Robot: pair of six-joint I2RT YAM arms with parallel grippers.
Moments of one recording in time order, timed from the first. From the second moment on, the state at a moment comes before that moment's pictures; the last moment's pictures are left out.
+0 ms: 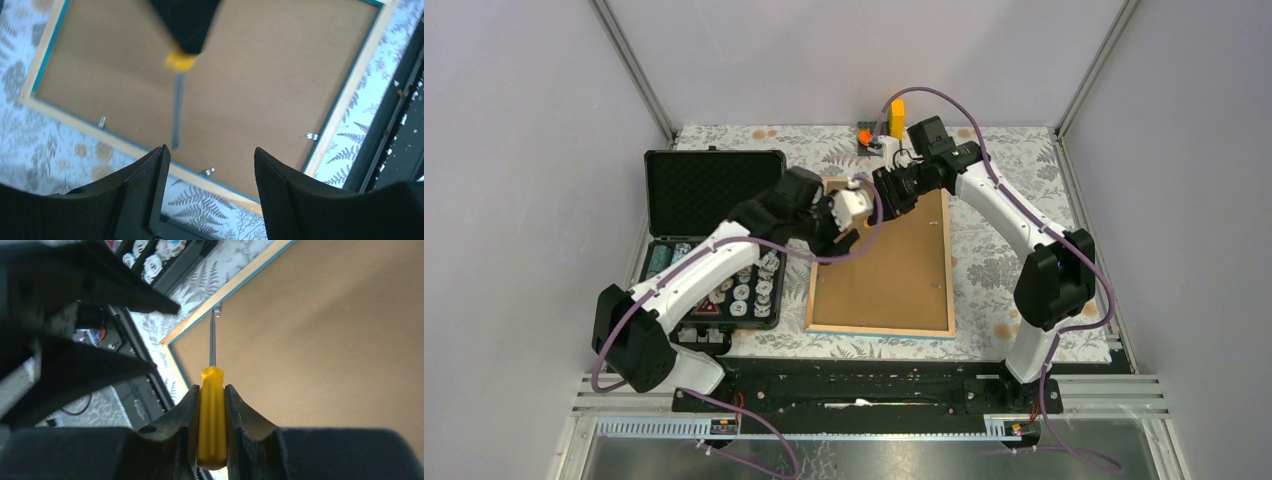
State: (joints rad) left arm -0.57 1.41 1.21 -0.59 0.42 0.42; right arm 0.46 1.80 1.67 -0.84 -0.70 -0.06
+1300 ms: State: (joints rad) left arm -0.79 1.45 1.19 -0.55 0.18 0.39; right arm 0.47 1.74 1.51 -0.83 -0.88 -0.04
